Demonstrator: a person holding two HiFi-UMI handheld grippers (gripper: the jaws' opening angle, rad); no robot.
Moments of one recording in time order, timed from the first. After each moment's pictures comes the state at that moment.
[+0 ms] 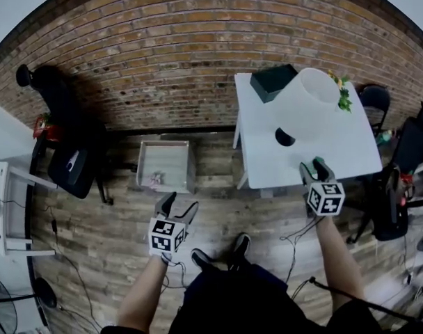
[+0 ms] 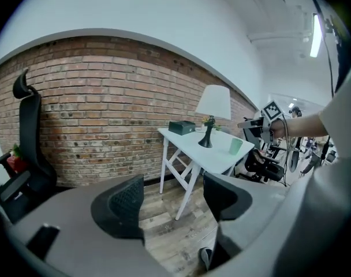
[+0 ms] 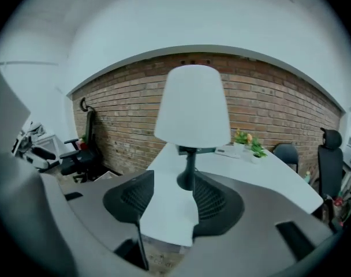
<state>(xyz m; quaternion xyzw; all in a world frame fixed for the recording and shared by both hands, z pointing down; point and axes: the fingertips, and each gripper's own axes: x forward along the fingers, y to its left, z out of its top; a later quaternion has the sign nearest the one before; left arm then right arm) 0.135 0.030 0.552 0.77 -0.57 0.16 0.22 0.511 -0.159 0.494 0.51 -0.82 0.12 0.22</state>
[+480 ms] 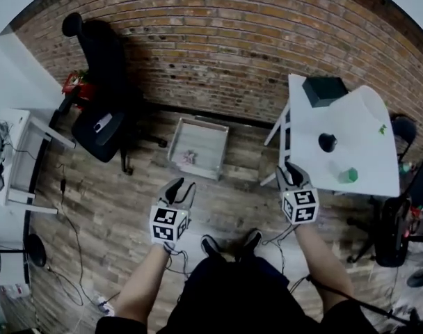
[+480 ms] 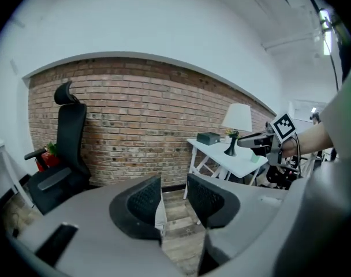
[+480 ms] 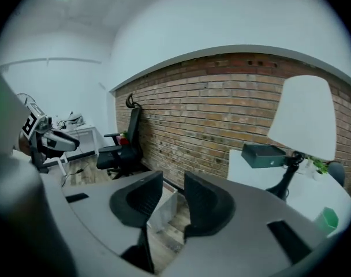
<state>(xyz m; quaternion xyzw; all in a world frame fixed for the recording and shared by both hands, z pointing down) -0.016 0.121 0.521 0.71 -0.66 0.12 0.20 0.235 -0.053 0.510 0.35 -0.90 0.06 0.23</state>
